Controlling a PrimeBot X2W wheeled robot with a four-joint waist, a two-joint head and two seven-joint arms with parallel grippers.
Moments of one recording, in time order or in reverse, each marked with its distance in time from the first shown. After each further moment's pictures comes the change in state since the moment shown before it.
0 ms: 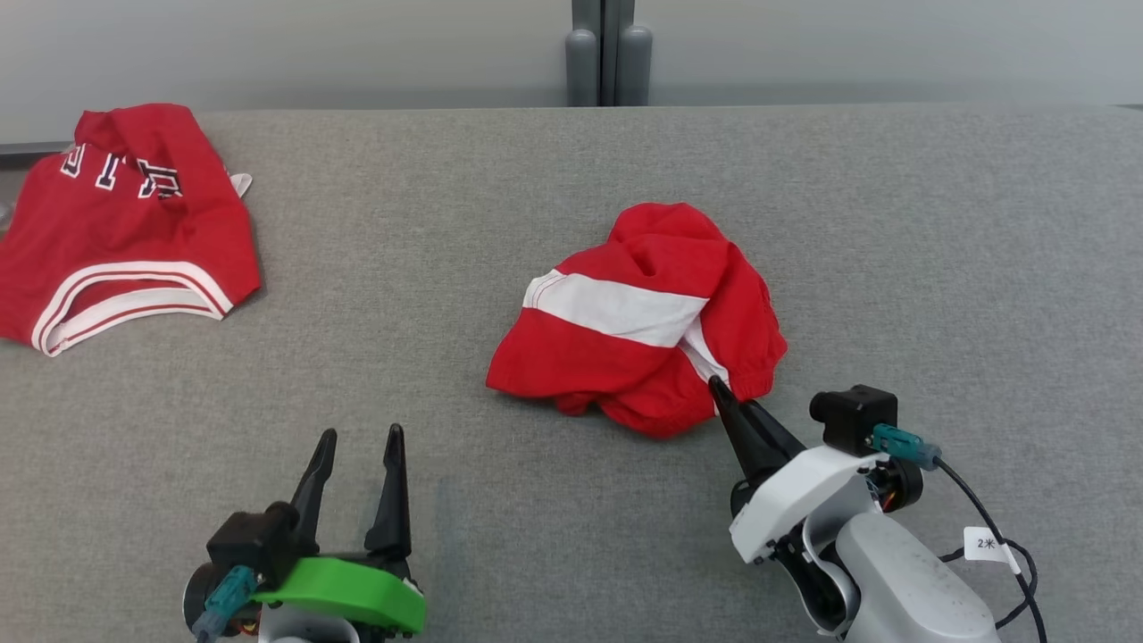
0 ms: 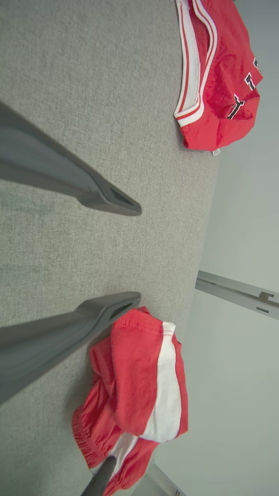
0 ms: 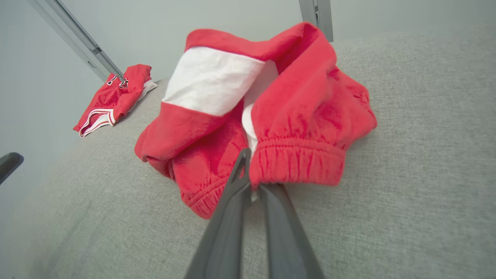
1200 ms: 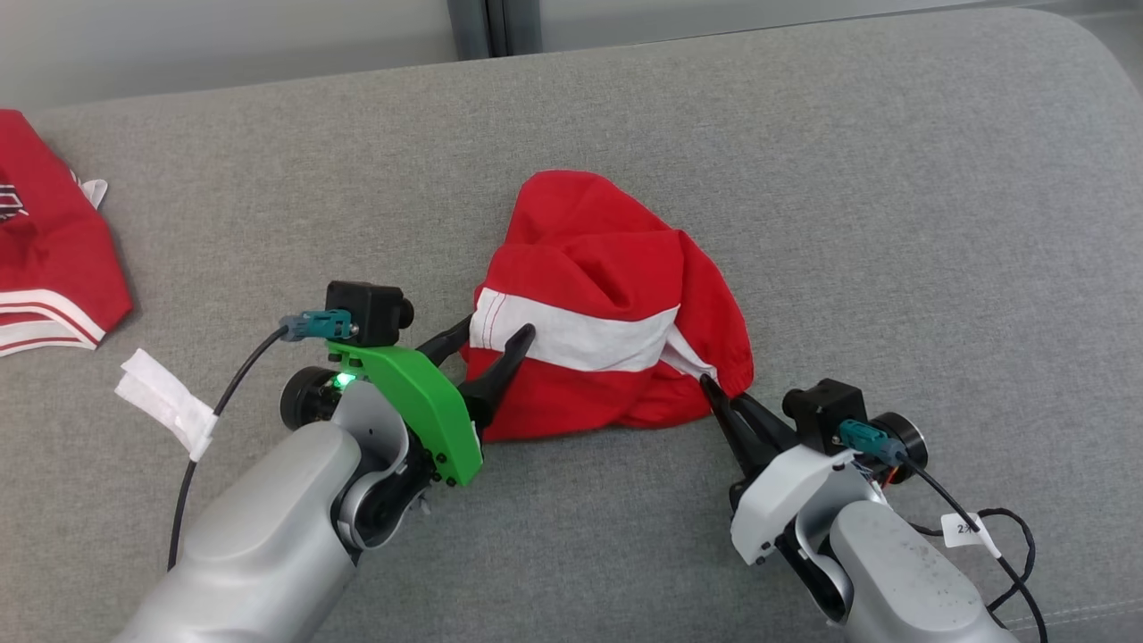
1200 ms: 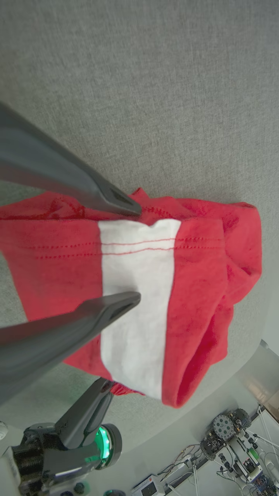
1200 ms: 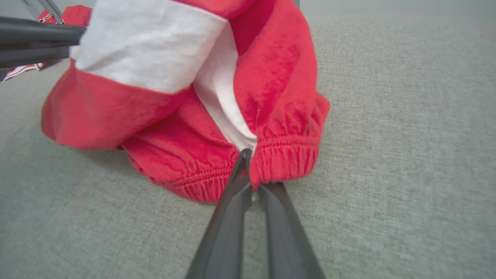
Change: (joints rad) left arm -0.624 0.268 -0.737 0.224 -0.741 -0.001 0.314; right arm -0.030 -0.001 -0.016 0.034 -0.263 0.000 0.000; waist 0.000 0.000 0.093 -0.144
